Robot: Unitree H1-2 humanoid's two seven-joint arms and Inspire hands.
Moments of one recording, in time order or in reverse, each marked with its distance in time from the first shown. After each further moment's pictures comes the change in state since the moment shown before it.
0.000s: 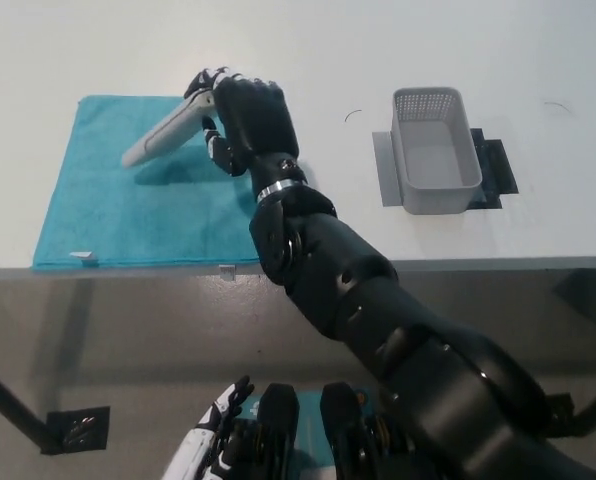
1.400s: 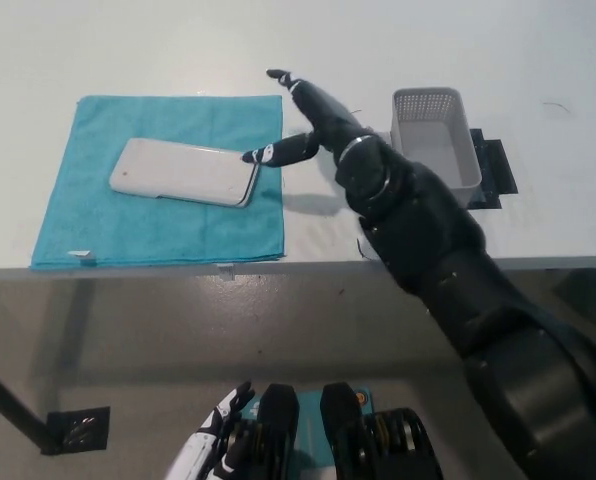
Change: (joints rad) left_arm 0.000 0.000 0.006 0.023 0.017 0.009 0.000; right_arm 0.107 -0.192 -0.199 -0.377 0.224 0.244 0.684
